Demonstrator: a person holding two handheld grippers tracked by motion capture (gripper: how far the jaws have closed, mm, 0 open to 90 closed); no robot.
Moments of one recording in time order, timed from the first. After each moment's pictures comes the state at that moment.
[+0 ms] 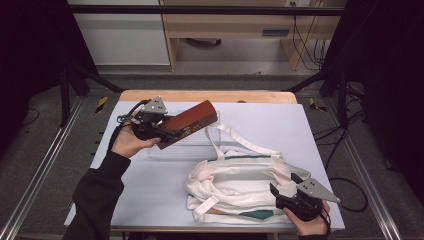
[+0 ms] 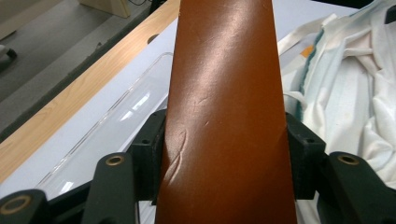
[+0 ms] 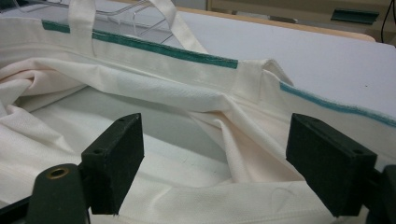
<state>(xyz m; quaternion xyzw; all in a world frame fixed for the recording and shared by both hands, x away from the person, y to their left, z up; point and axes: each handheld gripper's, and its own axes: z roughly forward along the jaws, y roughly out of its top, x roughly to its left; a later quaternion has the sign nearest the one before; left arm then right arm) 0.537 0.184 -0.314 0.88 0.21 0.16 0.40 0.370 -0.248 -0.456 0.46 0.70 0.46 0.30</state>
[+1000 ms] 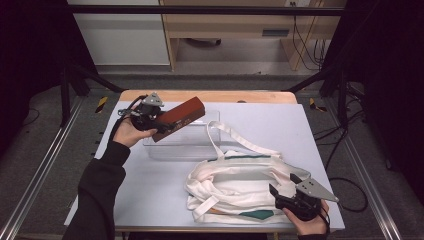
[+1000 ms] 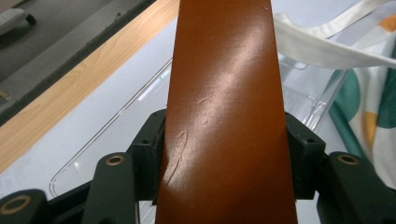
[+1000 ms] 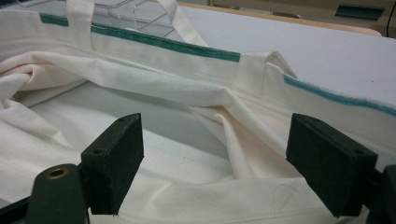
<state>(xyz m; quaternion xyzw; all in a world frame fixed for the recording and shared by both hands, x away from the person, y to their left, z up) 0.589 0.204 -0.350 0.88 0.26 0.16 0.36 0.372 -0.249 -0.460 0.46 0.70 0.45 0.29</state>
